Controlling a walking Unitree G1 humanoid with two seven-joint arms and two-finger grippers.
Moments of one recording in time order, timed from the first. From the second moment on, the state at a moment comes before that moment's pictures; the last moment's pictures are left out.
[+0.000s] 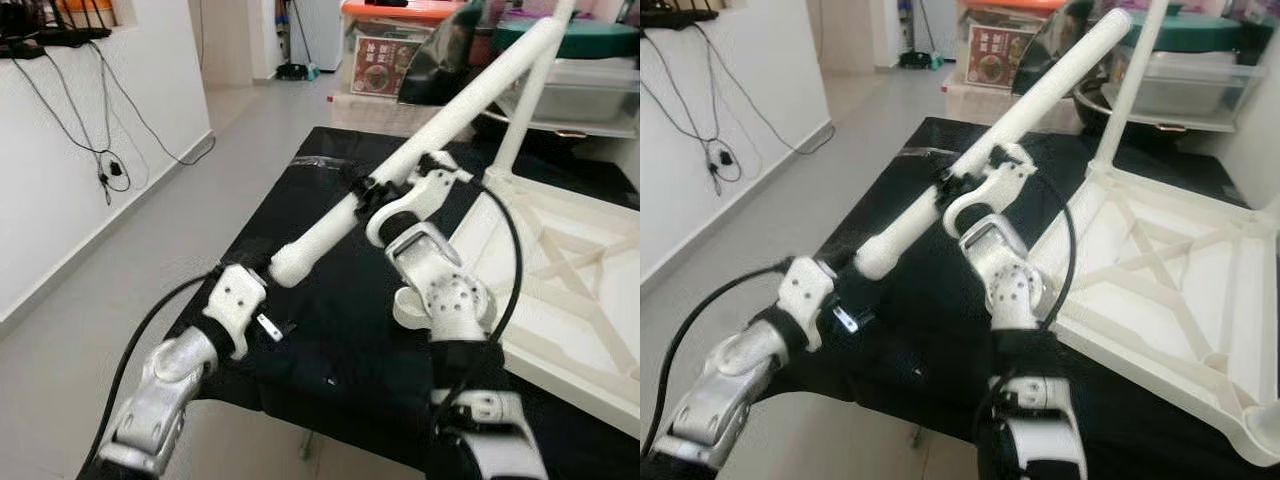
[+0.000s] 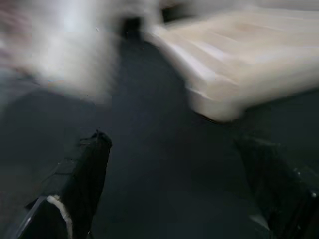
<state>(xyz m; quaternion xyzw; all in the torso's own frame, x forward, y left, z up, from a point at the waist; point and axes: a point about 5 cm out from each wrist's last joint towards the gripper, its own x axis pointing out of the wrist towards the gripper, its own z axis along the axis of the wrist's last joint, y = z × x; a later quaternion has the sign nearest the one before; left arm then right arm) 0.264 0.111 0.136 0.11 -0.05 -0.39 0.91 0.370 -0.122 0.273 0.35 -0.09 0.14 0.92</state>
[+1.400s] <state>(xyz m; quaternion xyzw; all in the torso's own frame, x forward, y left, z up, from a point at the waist) 0.263 0.133 0.127 0.10 -0.02 -0.26 0.96 0.362 -0.164 0.242 -0.09 -0.13 0.14 0.98</state>
